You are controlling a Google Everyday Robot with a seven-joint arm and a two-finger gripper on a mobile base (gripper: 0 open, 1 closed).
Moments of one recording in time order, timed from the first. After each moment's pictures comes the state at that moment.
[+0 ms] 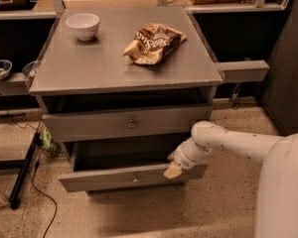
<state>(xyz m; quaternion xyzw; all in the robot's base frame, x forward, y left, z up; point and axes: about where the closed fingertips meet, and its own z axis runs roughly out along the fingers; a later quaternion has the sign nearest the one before) 0.577 -0.092 0.443 -0.57 0.79 0.19 0.16</state>
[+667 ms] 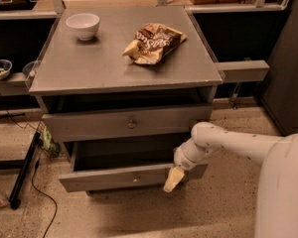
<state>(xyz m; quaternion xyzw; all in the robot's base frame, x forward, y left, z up) 0.577 -0.092 0.443 -0.57 0.79 0.19 0.16</state>
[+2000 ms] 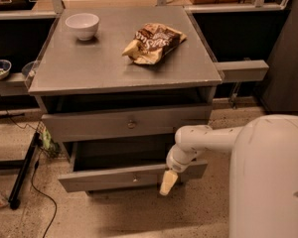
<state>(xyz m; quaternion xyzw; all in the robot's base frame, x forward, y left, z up) 0.572 -0.082 0.425 -0.59 0.79 0.11 0.11</state>
